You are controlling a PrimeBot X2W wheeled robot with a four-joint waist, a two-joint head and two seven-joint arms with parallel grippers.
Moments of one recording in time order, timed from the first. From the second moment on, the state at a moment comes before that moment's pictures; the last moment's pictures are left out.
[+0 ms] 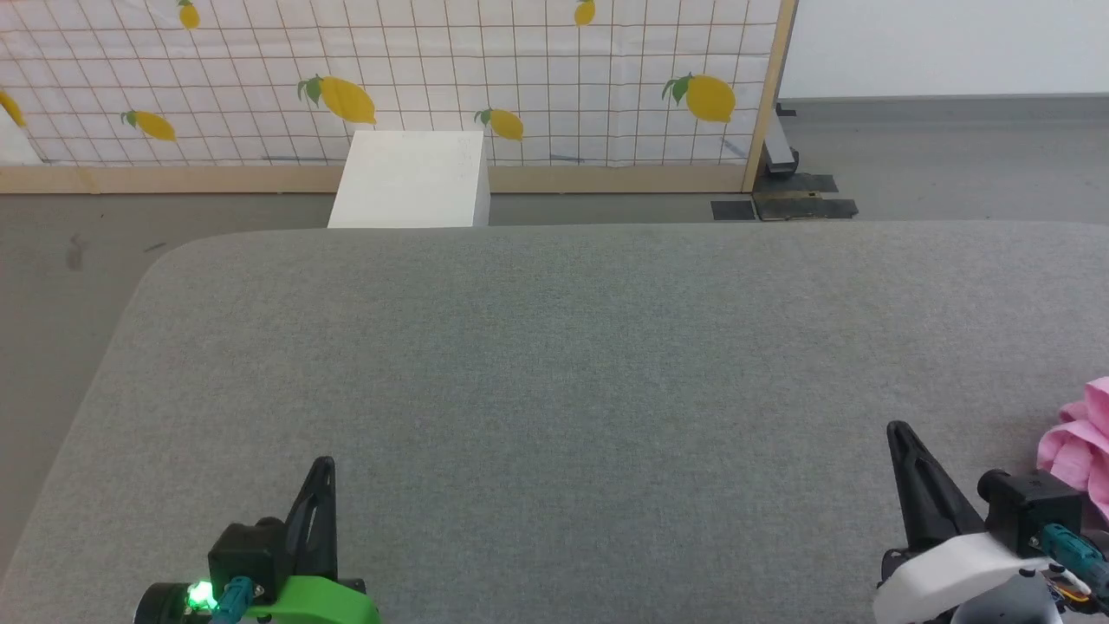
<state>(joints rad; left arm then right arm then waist) 0.10 0.16 -0.11 0.06 -0.16 0.04 -0.19 0.13 -0.05 -0.05 -0.09 0.08 0.13 0.04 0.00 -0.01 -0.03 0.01</state>
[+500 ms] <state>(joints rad) 0.09 0.14 -0.09 0.05 -0.14 0.03 -0.16 0.11 -0.05 -0.04 -0.08 0.07 0.13 0.03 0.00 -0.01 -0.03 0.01</state>
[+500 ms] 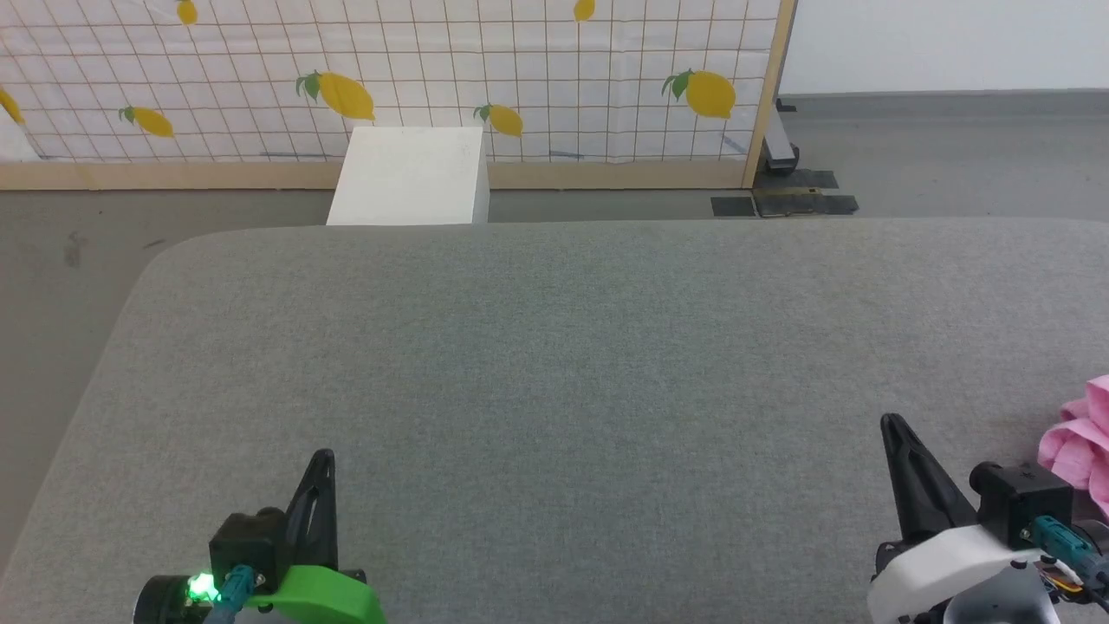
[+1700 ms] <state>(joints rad) 0.05 0.10 -0.05 0.03 -0.08 0.02 -0.08 0.07 -0.05 -0.02 -0.04 0.04 0.13 0.02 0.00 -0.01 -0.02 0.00</state>
